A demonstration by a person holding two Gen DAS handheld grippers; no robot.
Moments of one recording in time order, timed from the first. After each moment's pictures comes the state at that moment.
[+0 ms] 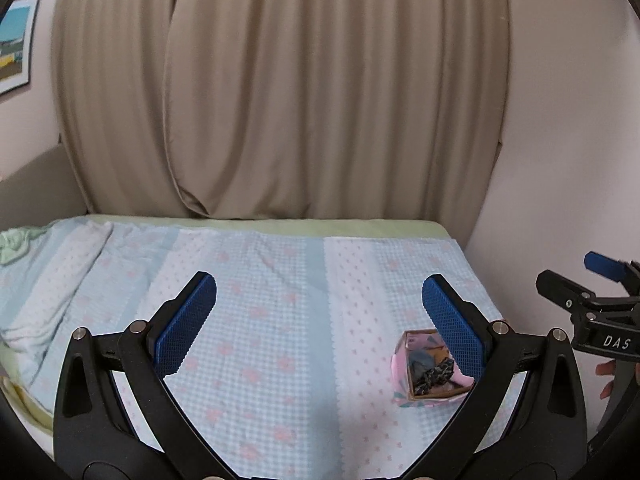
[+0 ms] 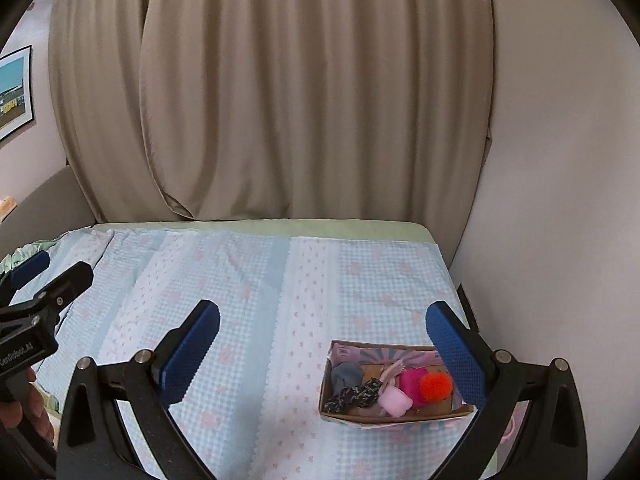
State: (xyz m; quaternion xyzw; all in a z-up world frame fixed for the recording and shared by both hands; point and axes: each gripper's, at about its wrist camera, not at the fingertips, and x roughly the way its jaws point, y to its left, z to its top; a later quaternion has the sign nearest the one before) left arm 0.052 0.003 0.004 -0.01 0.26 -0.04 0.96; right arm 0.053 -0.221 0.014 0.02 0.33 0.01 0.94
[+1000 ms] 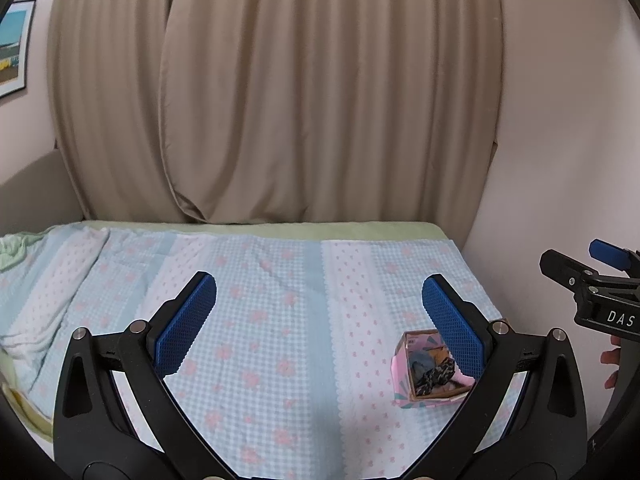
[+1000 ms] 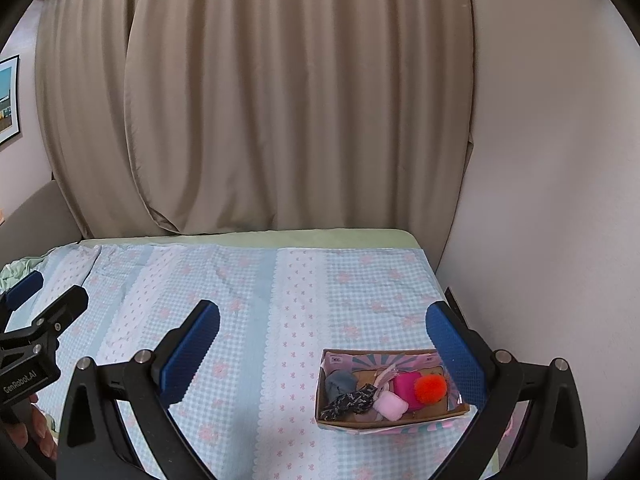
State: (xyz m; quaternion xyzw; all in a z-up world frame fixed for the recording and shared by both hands) left arm 0.043 0.005 0.000 -0.01 0.25 -0.05 0.97; right arm 0.049 -0.225 0.017 0.02 0.31 -0.02 0.95
